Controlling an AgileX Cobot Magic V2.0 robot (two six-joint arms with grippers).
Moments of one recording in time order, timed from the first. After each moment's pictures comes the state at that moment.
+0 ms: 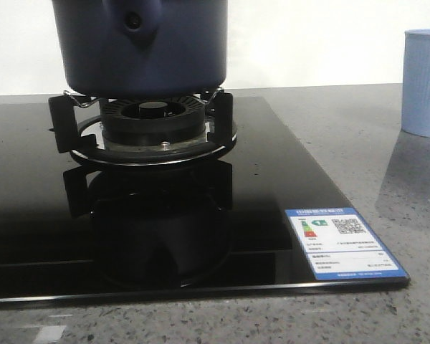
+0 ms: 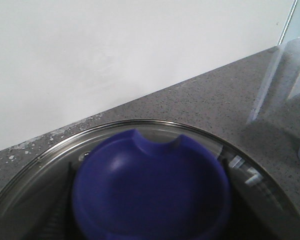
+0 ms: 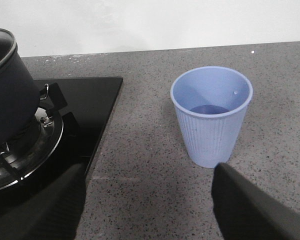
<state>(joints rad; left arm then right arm) -0.54 1.44 -1.13 -0.65 0.08 0.59 0.01 0.65 -0.66 0.42 0.48 -0.30</state>
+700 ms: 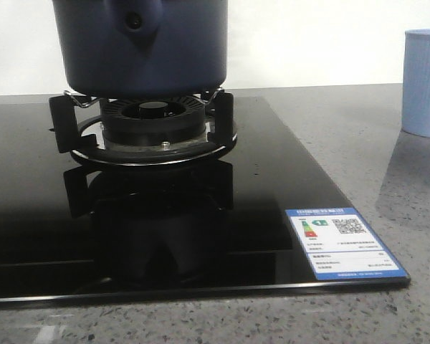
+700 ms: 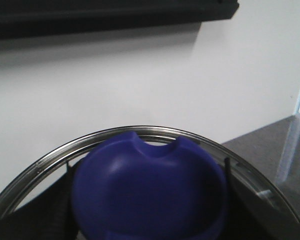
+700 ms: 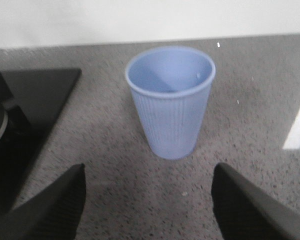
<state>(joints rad) -0.43 1.21 -1.13 -0.62 0.10 0.59 0.01 0.72 -0.47 0.35 0.20 -0.30</state>
